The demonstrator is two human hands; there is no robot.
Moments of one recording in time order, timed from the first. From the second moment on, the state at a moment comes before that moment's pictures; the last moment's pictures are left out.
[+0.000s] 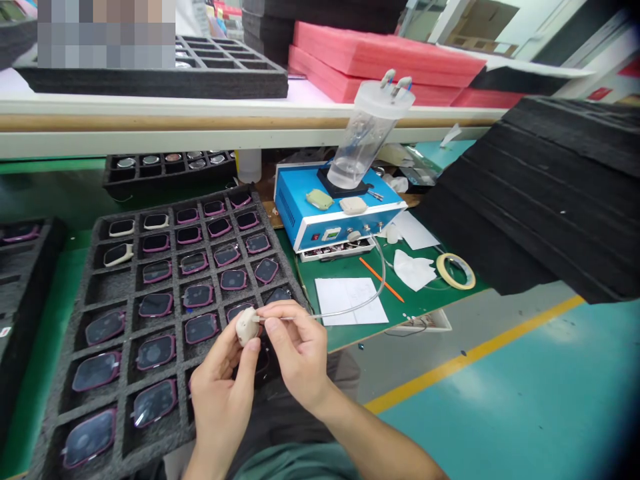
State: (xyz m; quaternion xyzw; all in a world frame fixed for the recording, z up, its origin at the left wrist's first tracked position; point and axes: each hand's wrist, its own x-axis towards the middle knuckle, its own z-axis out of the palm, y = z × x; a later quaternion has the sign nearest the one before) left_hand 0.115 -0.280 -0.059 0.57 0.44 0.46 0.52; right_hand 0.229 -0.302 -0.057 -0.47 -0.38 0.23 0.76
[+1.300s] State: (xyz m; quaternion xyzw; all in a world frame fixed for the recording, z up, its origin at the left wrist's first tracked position) left_hand 0.113 -0.281 -0.061 0.58 0.45 0.45 0.51; right_hand 0.229 -0.302 -0.057 -0.50 -0.38 0.21 0.75
